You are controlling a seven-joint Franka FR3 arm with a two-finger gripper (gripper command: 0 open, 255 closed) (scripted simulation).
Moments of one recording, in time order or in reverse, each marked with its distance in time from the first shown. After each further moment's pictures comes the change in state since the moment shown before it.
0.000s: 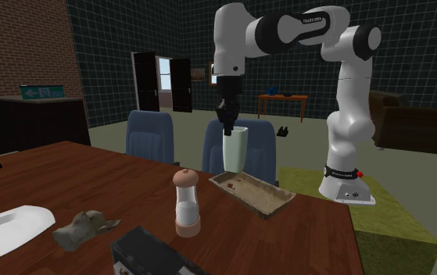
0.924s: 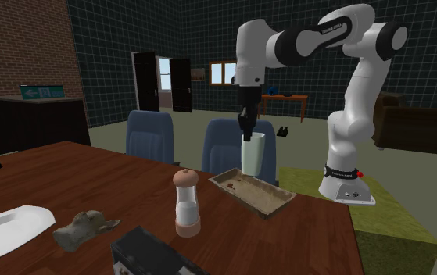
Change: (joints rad) arm -0.019 -0.254 -0.042 -0.323 0.136 0.099 -0.114
